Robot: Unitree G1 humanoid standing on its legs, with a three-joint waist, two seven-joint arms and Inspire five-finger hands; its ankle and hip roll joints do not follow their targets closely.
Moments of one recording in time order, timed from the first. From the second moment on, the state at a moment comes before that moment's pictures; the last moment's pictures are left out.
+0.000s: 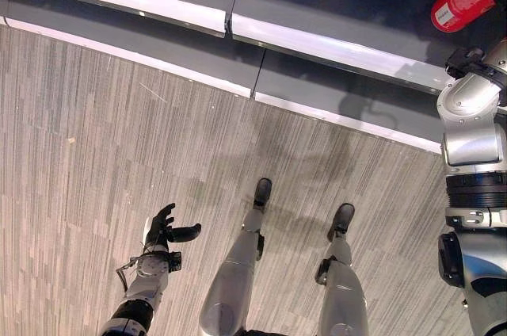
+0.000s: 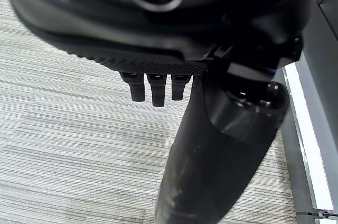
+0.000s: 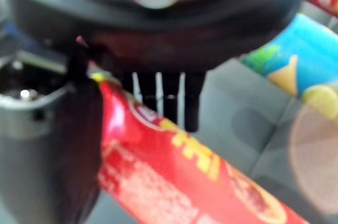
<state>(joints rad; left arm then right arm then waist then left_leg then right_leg) -0.21 0.34 -0.12 0.85 -0.25 -0.10 0.24 -0.93 -0.64 -0.04 0.30 -0.23 0.07 -0.85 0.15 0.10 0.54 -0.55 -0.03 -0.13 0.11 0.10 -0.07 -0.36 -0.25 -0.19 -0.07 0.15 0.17</state>
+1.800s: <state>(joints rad) 0.18 0.43 0.13 0.63 -0.20 -0.01 0.13 0.02 -0.68 -0.16 0.02 -0.02 -0.09 -0.31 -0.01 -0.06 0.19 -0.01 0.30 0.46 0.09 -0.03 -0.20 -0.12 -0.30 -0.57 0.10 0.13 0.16</state>
